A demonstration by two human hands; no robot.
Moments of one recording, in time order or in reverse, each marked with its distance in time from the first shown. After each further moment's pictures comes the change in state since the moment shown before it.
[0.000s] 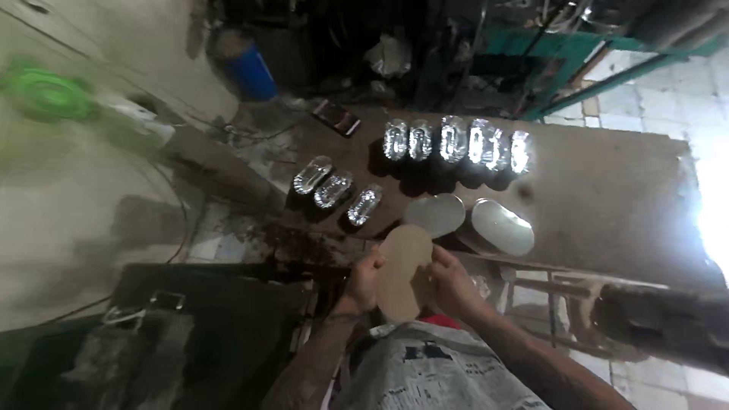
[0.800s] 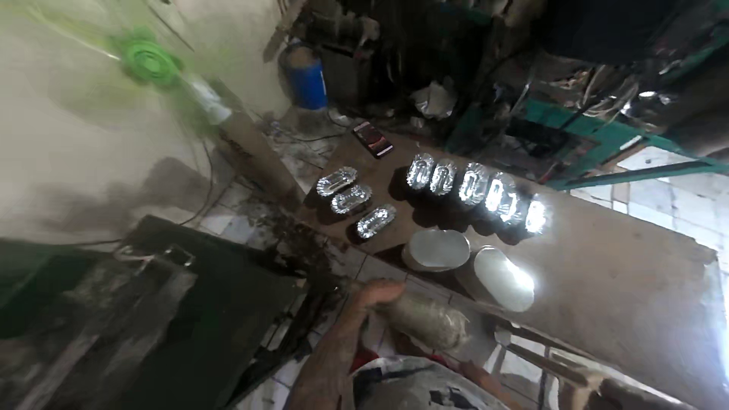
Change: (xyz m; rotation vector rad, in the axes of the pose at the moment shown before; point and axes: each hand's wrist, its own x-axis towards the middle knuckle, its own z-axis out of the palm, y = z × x) left_hand 0.086 -0.067 -0.013 1.311 -0.247 -0.316; right_hand -0.051 0.125 -0.193 -1.294 -0.468 0.646
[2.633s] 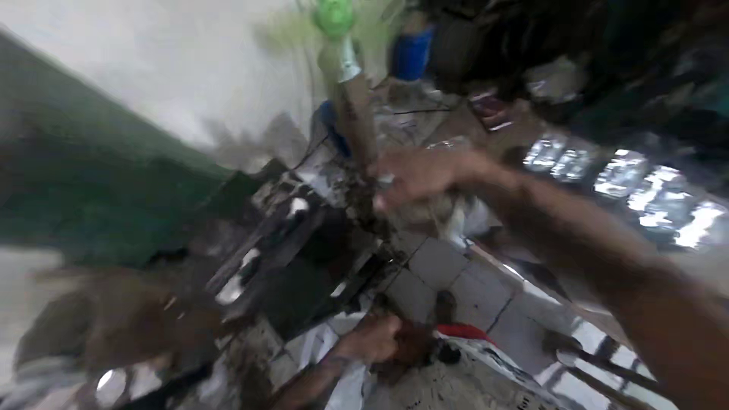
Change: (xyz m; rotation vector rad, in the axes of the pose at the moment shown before) left_hand -0.236 -0.134 0.076 -0.556 0.078 0.319; right_hand -0.091 -0.490 -0.144 -0.638 0.169 -1.023
